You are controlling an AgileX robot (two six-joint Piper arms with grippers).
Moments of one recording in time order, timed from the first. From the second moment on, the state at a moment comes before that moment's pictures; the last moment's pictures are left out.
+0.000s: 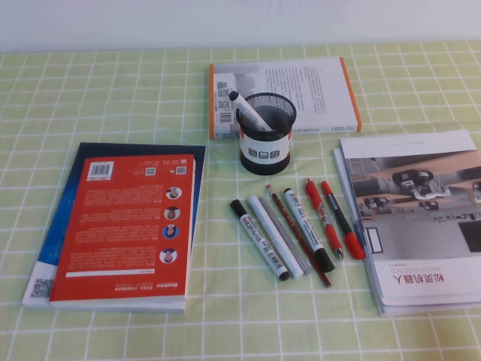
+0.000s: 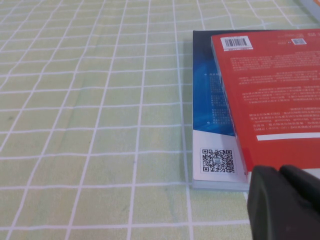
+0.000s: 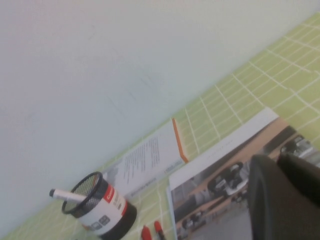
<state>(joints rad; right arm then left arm) -0.01 -0.01 0.03 0.68 0.07 0.03 0.00 -0.02 0.03 -0.06 0.39 0.16</state>
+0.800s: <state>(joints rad) 0.02 0.74 -0.52 0.61 0.64 -0.35 0.00 -0.02 0.03 -0.06 0.39 0.16</state>
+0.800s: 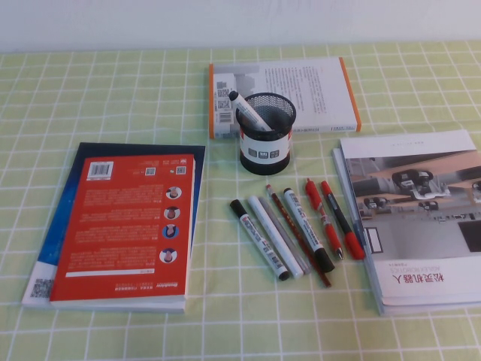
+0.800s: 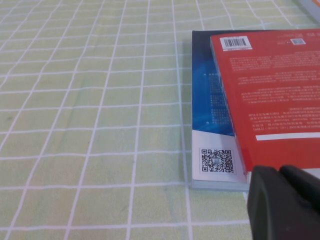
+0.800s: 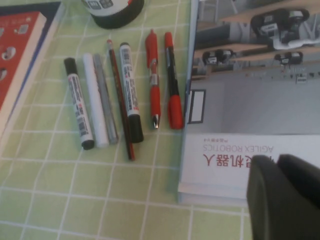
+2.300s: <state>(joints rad) 0.69 2.00 -1.41 0.00 -0.16 -0.40 0.00 -0.02 0.03 -0.06 0.39 0.16</state>
